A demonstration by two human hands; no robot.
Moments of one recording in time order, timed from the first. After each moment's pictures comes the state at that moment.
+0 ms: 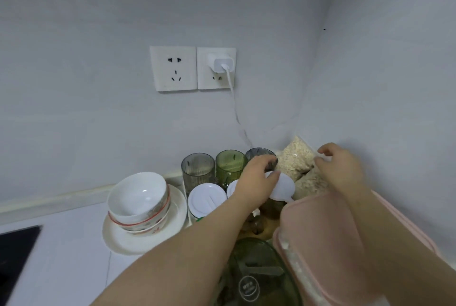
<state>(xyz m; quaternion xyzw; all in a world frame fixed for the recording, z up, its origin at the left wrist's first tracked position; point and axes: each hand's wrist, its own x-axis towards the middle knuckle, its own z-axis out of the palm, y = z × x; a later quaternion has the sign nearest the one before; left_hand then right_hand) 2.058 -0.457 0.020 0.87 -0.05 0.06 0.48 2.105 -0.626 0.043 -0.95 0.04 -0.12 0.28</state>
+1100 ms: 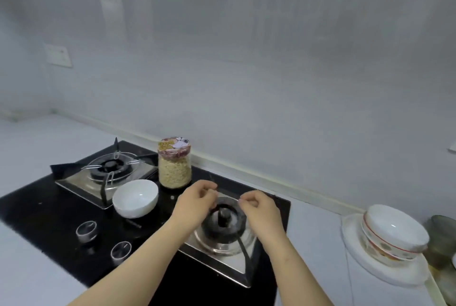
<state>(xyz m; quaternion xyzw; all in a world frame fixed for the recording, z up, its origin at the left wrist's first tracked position) 1.622 -0.050 0.025 0.68 0.40 0.30 0.54 1.737 -0.149 0.027 -0.77 -0.34 0.22 0.49</state>
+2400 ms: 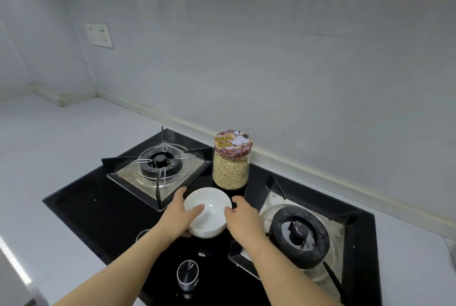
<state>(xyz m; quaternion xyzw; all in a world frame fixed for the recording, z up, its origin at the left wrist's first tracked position) 1.505 0.113 -0.049 0.66 0.52 0.17 0.51 1.640 0.031 -0.037 -0.81 -0.42 0.29 0.29</state>
